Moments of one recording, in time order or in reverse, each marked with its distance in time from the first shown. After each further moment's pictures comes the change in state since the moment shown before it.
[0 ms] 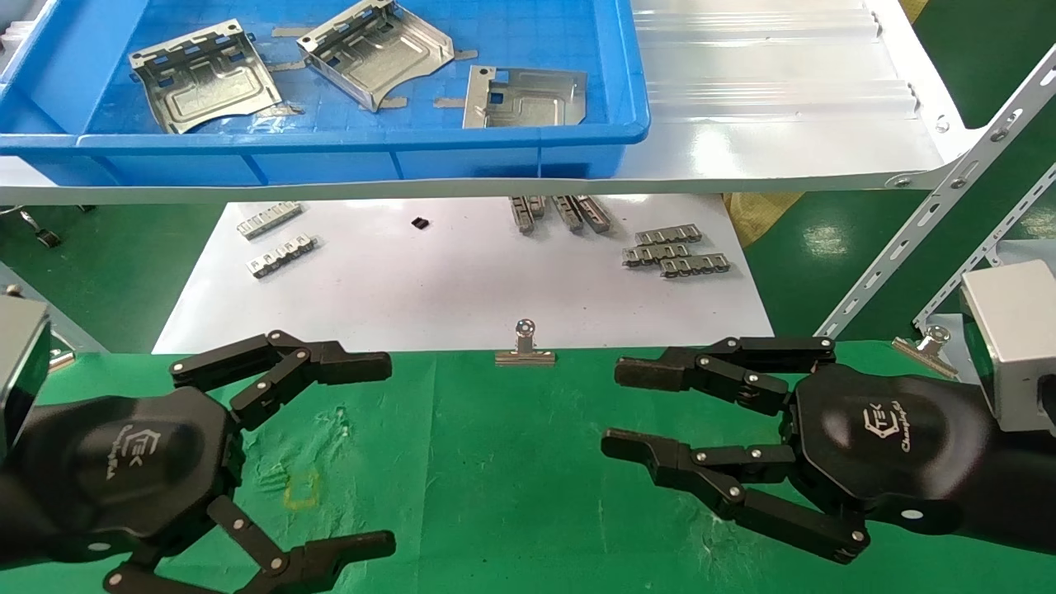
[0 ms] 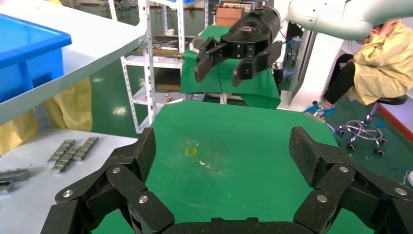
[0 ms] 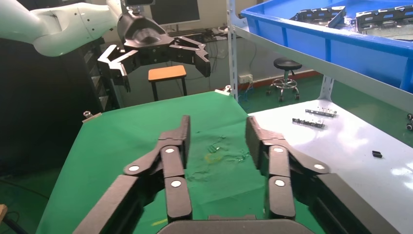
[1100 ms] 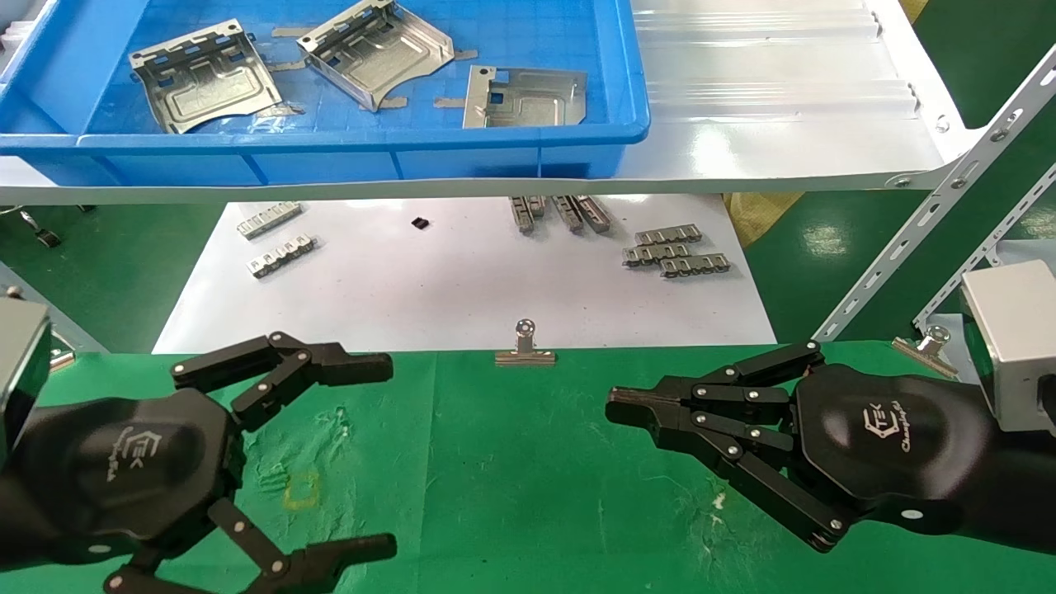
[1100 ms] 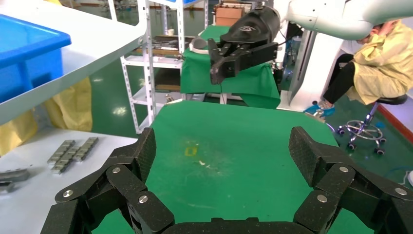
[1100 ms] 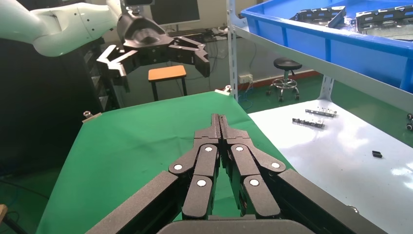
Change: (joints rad) left arm -0.058 0.018 0.007 0.007 0.025 -0.008 -0.006; right arm 0.000 0.000 0.000 0.000 0.000 0.000 0.000
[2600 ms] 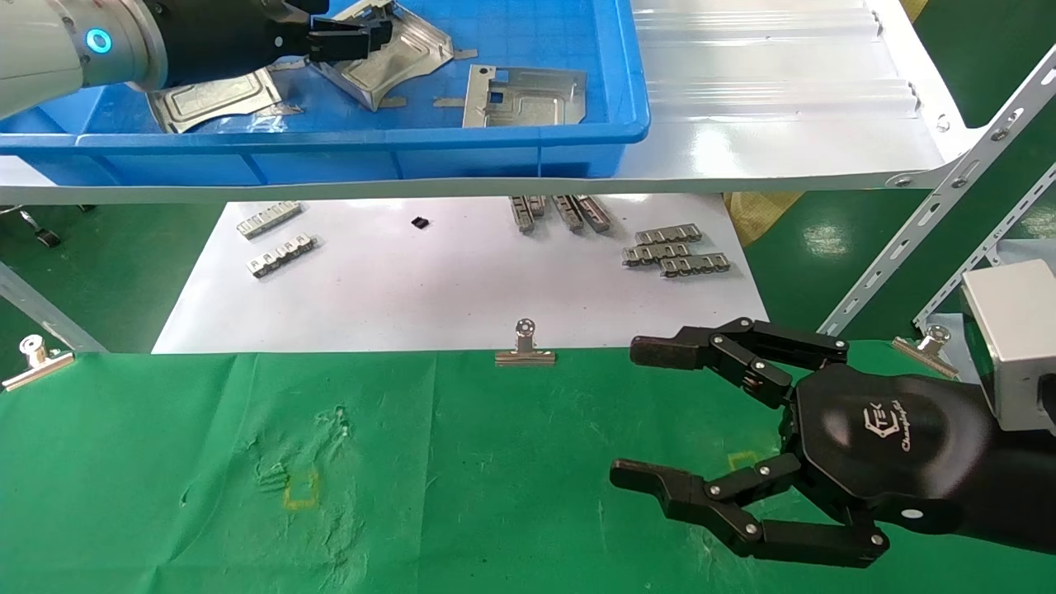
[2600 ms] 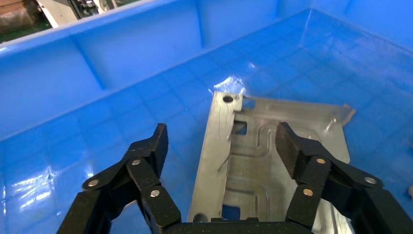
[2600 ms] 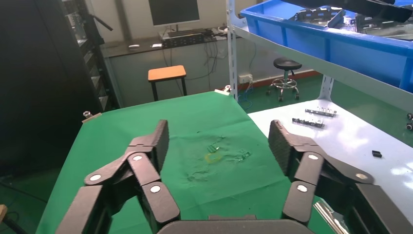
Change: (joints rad) left arm -0.904 0.605 0.254 1.230 0.590 -0.621 0.138; right arm 0.000 0.000 0.000 0.000 0.000 0.000 0.000
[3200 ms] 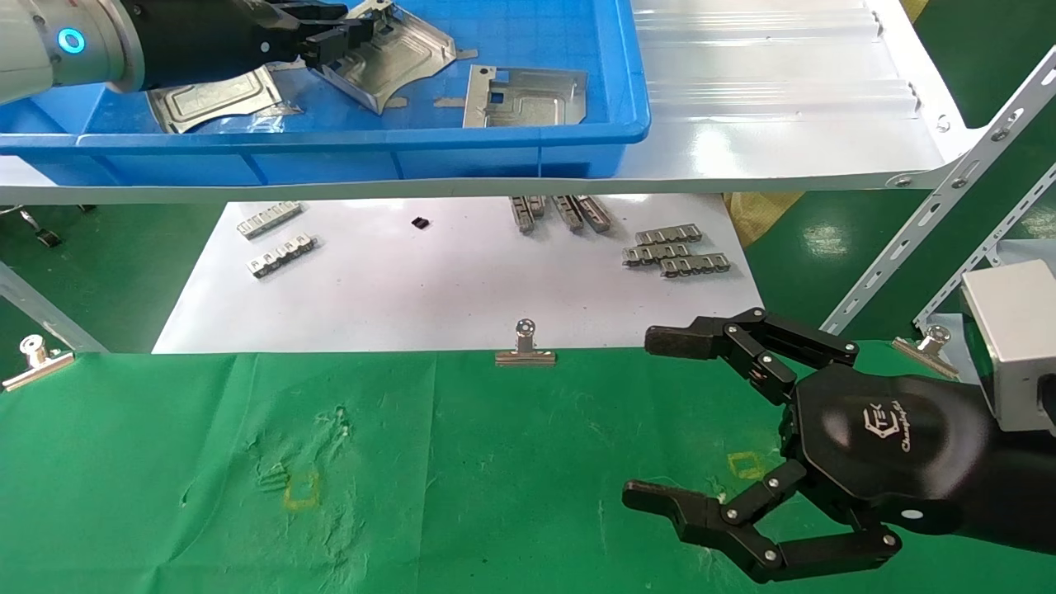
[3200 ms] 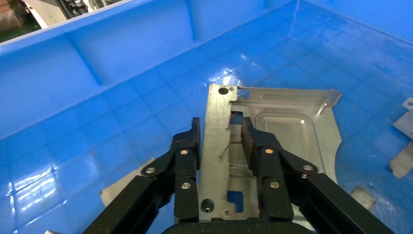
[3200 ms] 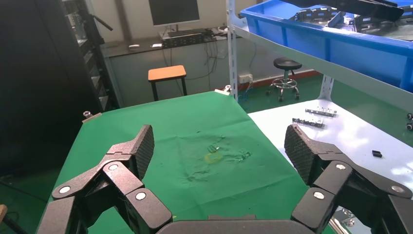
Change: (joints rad) left arm -0.019 -0.013 0.010 0.027 0.015 0.049 0.021; right arm 0.000 0.000 0.000 0.000 0.000 0.000 0.000
